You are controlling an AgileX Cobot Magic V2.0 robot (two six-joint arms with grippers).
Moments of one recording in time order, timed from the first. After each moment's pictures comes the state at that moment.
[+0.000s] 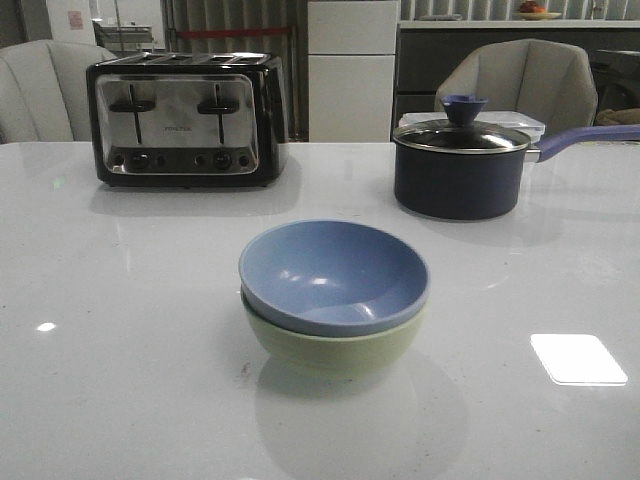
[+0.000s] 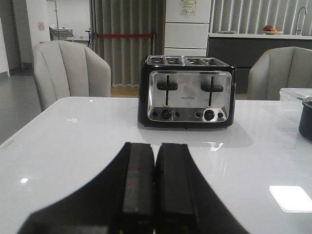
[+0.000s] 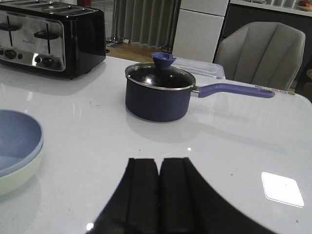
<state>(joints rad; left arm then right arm) -0.06 0.00 0.00 0.04 0.03 -0.06 0.11 0.05 -0.08 0.17 0.19 -0.25</state>
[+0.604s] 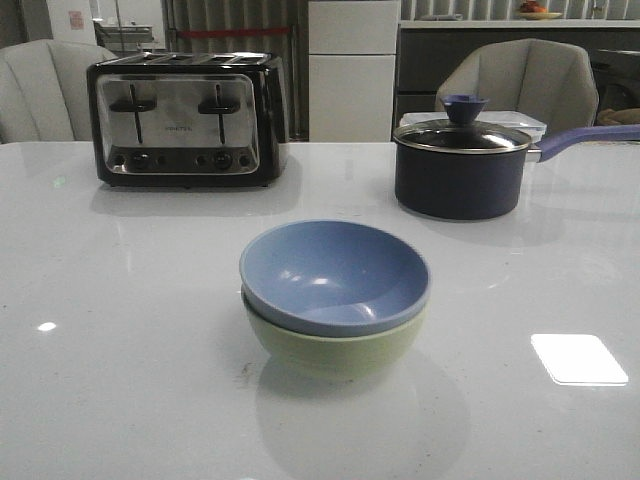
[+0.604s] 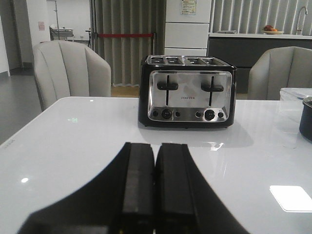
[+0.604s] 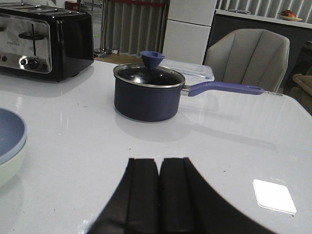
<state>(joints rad) -0.06 0.00 0.00 0.04 0.03 -0.06 0.09 -0.01 0.03 0.17 0.08 -0.25</state>
